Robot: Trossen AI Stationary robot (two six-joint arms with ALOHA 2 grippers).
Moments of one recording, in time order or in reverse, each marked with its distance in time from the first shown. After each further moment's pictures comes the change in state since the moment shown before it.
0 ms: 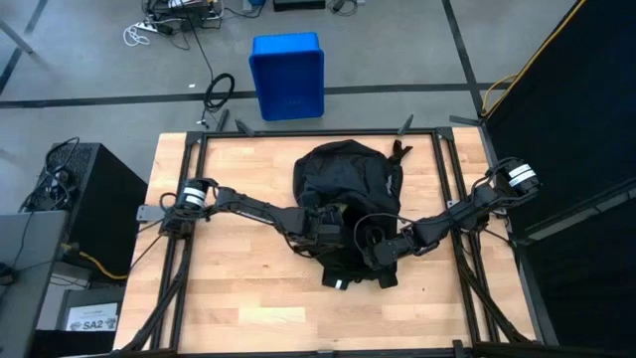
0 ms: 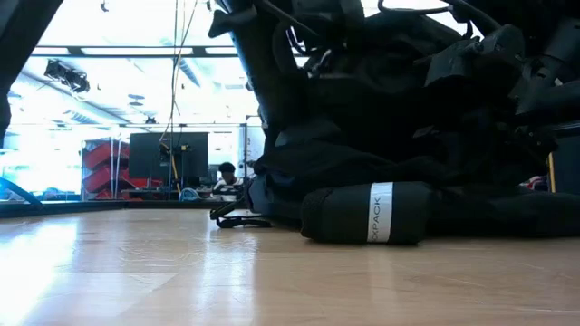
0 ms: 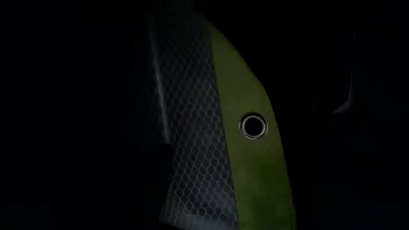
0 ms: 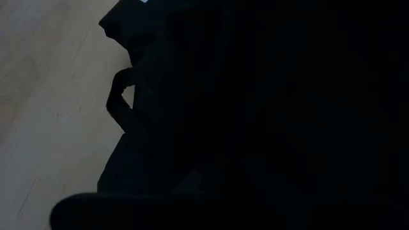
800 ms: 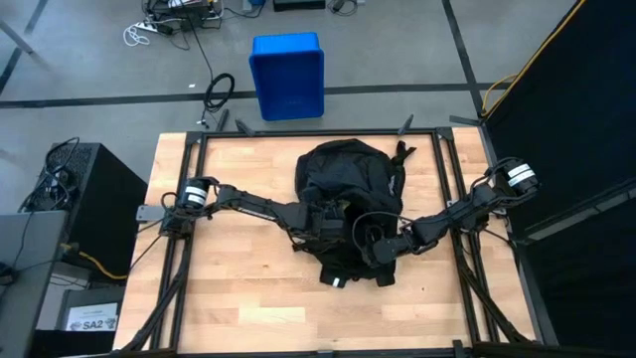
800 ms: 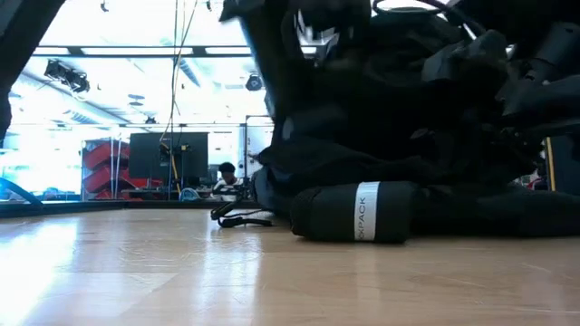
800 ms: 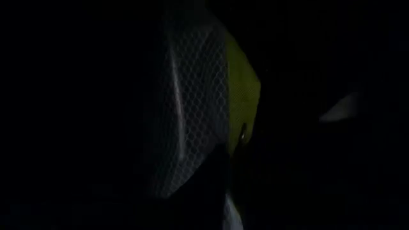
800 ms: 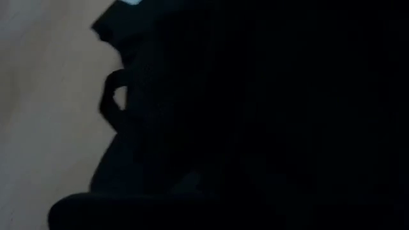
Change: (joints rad) left arm -0.021 -0.007 0.099 -0.073 -0.006 0.029; right arm -0.042 0.000 -0.001 0.013 0.022 0.042
